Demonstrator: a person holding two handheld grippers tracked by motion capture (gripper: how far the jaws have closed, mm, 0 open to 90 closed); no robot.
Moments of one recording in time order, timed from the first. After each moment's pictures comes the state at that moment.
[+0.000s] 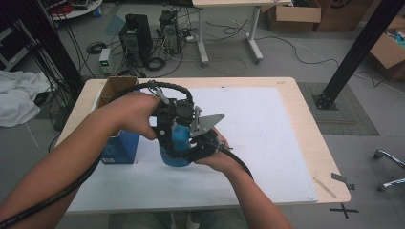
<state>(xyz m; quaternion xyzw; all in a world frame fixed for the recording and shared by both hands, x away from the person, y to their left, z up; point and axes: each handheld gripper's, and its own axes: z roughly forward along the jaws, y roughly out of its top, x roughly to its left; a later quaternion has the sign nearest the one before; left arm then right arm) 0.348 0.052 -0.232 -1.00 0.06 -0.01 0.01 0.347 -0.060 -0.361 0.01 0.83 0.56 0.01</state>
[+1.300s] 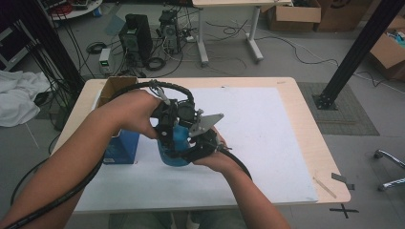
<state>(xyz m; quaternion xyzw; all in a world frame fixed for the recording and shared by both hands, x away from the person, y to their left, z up) 0.342 0.048 -0.229 -1.00 0.04 -0.03 0.03 0.347 -0.057 -0.358 0.01 0.83 0.56 0.02</state>
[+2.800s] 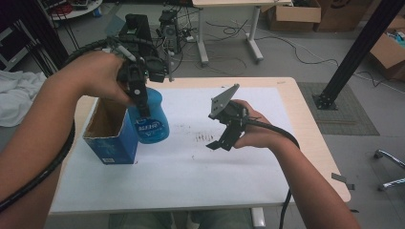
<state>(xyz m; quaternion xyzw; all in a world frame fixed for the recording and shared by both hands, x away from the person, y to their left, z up) 0.388 0.112 -0.149 -0.99 -0.14 0.00 0.03 0.369 -0.121 -0.282 0.02 0.94 0.33 0.04</state>
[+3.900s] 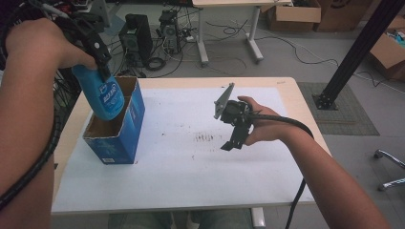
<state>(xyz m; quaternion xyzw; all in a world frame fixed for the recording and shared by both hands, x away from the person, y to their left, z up) 0.420 0.217 -0.089 -0.80 -0.60 -0.01 0.02 0.381 -0.132 -0.283 0.02 0.98 0.20 0.01</state>
